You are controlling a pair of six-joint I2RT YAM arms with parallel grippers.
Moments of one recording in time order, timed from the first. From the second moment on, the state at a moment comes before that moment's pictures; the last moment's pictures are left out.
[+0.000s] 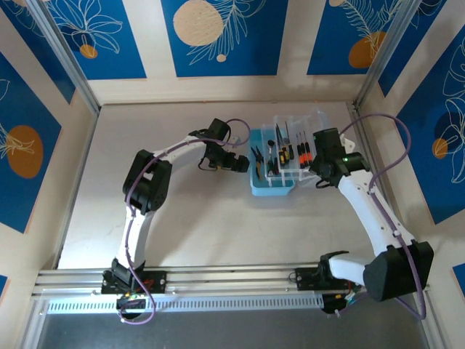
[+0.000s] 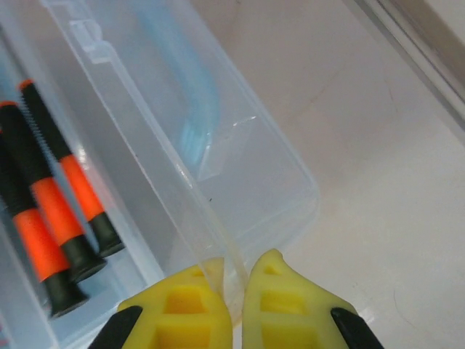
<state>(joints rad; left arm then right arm) -0.56 2.22 1.71 -0.61 0.38 -0.22 0.25 1.20 1.11 -0.97 0.40 0.70</state>
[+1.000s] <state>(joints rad) -0.53 2.11 1.51 -0.46 0.41 -0.18 0.50 1.29 1.23 -0.95 0.26 0.70</state>
